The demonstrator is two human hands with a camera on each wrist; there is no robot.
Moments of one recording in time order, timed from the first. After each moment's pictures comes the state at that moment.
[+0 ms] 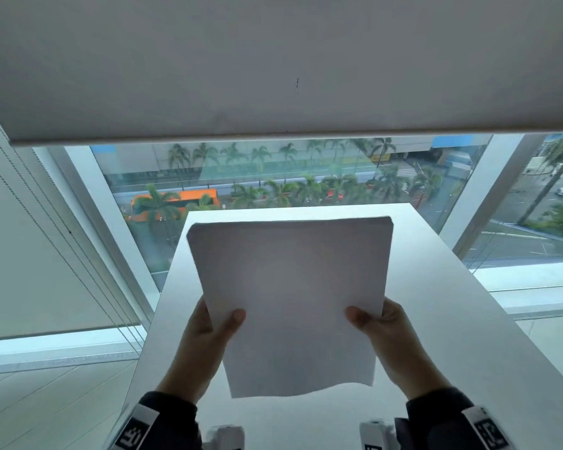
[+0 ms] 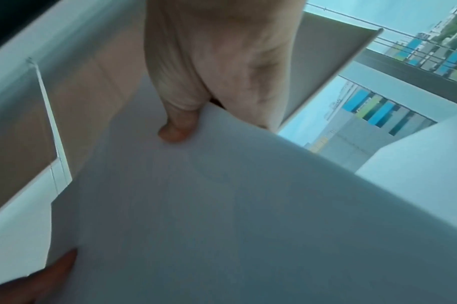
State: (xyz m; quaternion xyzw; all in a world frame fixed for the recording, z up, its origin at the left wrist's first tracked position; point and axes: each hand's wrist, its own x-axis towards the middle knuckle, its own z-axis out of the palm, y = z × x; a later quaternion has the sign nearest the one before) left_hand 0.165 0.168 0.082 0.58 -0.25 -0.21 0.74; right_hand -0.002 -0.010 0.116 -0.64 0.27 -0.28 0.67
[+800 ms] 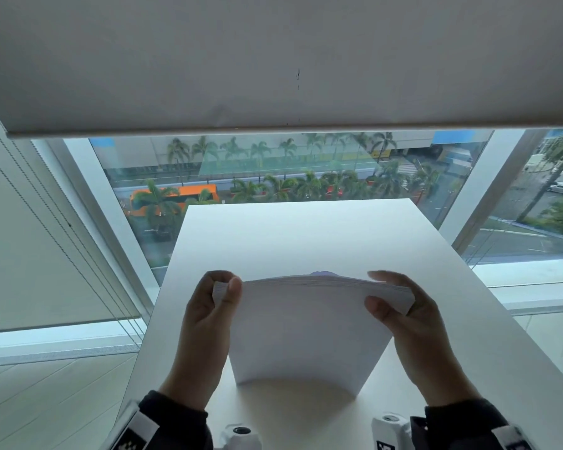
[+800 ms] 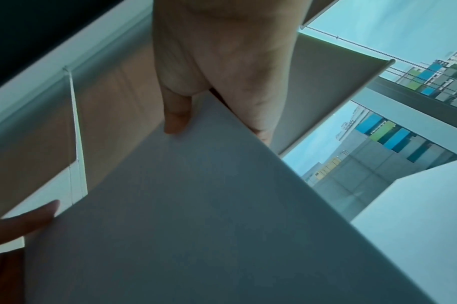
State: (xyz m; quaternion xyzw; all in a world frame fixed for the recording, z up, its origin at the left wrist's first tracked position) left_hand 0.130 0.167 0.135 0.60 -0.24 -0.11 0.75; right_hand -0.025 -0.010 0.131 -0.64 0.21 -0.38 0.64
